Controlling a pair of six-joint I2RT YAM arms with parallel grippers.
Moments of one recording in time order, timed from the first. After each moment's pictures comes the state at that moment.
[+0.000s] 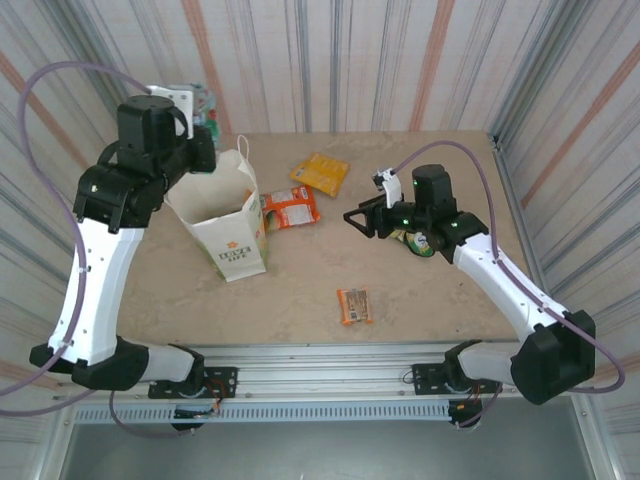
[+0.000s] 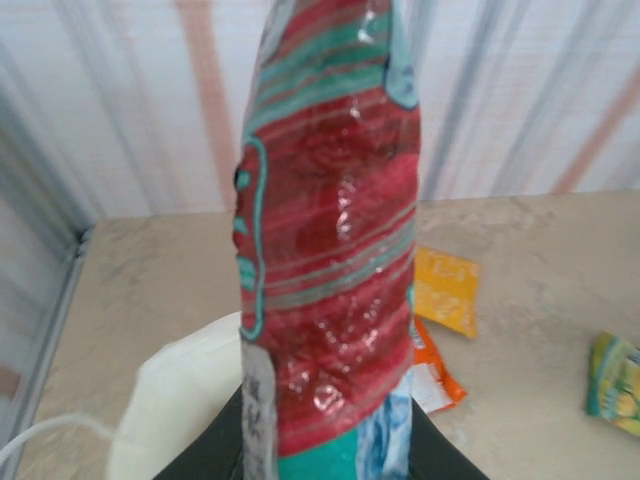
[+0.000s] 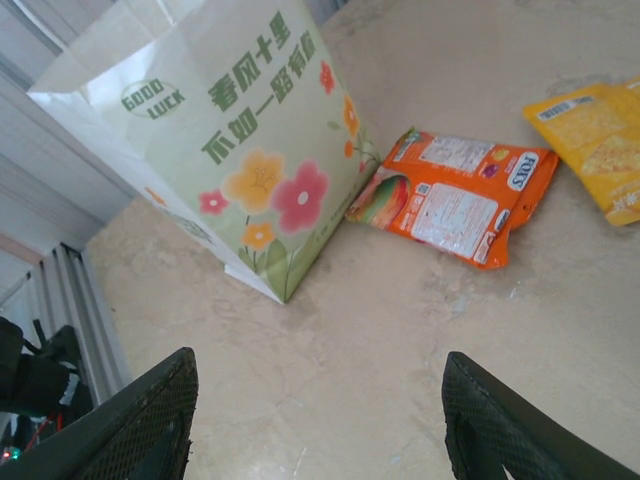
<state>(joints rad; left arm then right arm) -0.33 1.35 1.96 -1.08 -0.23 -0.15 0.41 1.25 1.03 -0.33 -0.60 0.12</state>
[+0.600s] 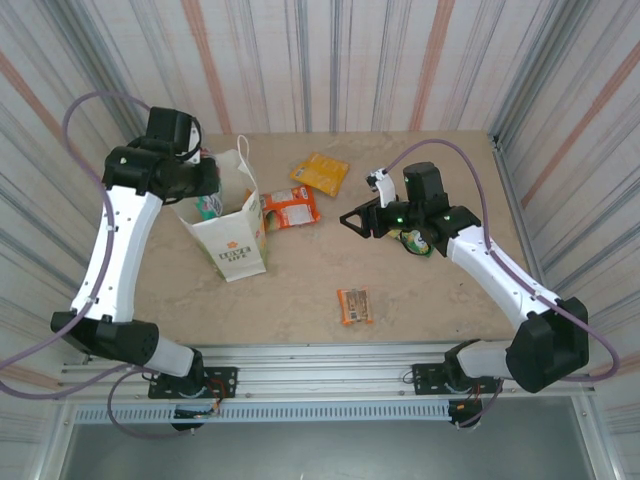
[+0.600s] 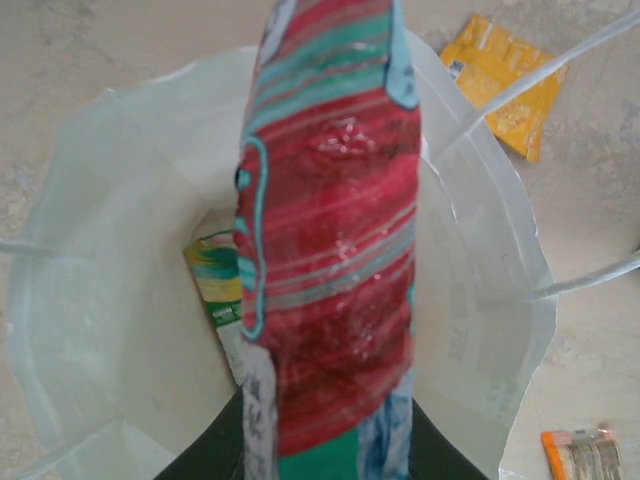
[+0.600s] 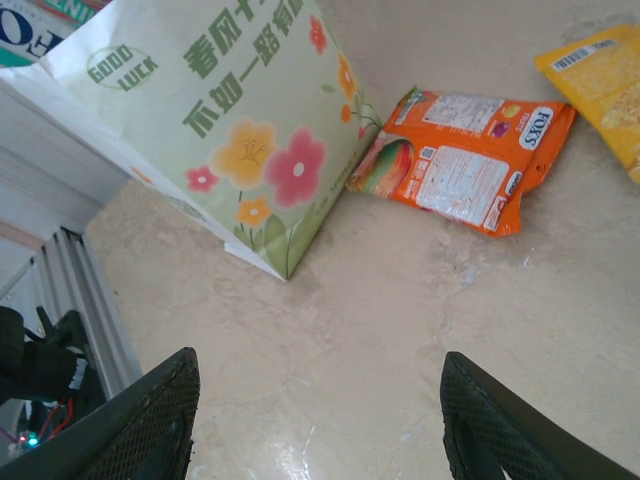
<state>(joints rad) -0.21 1.47 1.84 -1.30 -0.03 -0.25 0.43 1.31 1.07 -0.39 -0.60 0.13</state>
